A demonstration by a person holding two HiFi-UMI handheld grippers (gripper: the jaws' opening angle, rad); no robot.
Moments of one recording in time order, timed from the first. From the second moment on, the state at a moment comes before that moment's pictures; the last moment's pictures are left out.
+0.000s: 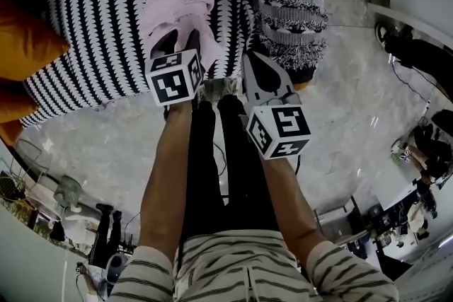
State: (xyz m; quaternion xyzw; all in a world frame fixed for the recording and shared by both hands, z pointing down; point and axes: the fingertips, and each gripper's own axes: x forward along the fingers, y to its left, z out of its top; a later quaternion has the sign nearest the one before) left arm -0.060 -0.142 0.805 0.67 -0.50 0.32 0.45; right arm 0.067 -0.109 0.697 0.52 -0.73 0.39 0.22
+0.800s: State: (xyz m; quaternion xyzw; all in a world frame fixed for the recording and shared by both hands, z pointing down) left arm -0.057 -0.128 0.661 0.72 -0.54 0.22 0.36; right arm 0.056 -0.091 0.624 0.52 -0.76 0.35 0.17
